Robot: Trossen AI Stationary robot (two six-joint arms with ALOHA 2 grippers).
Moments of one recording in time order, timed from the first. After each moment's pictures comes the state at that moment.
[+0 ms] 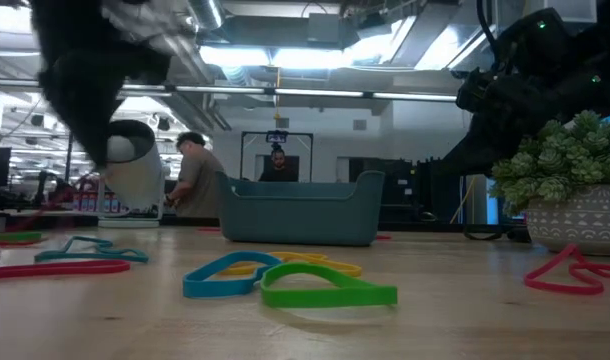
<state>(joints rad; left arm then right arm) -0.35 1.40 0.93 -1.04 -0.33 -1.12 -0.09 1.02 0.24 0.27 0.05 0.28</state>
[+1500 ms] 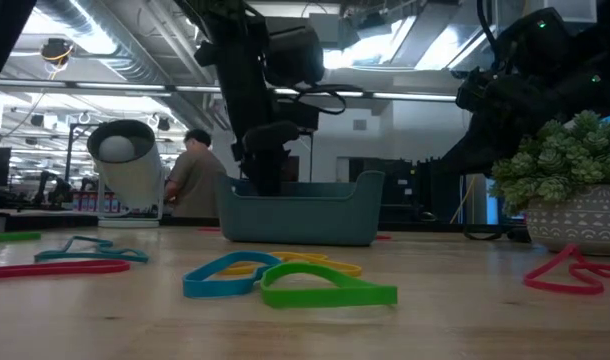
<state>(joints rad) 0.10 1.86 1.25 -0.60 -0.16 -0.20 -0.09 1.02 0.24 0.27 0.05 0.28</state>
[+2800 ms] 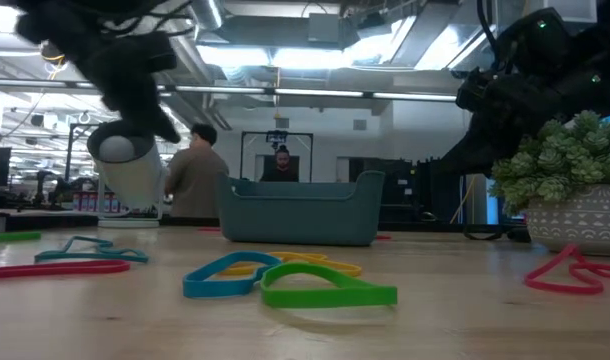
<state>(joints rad) 0.09 0.84 0.50 -0.38 -0.17 -0.23 -0.09 1.02 0.24 0.27 0.05 0.28</state>
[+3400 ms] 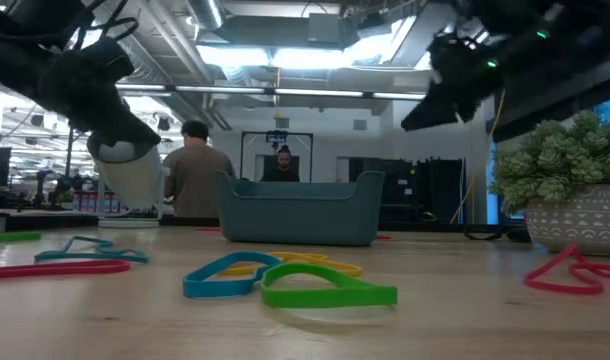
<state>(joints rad) 0.09 0.42 0.17 -0.17 -0.14 -0.17 -0.18 1.05 0.56 0.01 0.32 0.09</state>
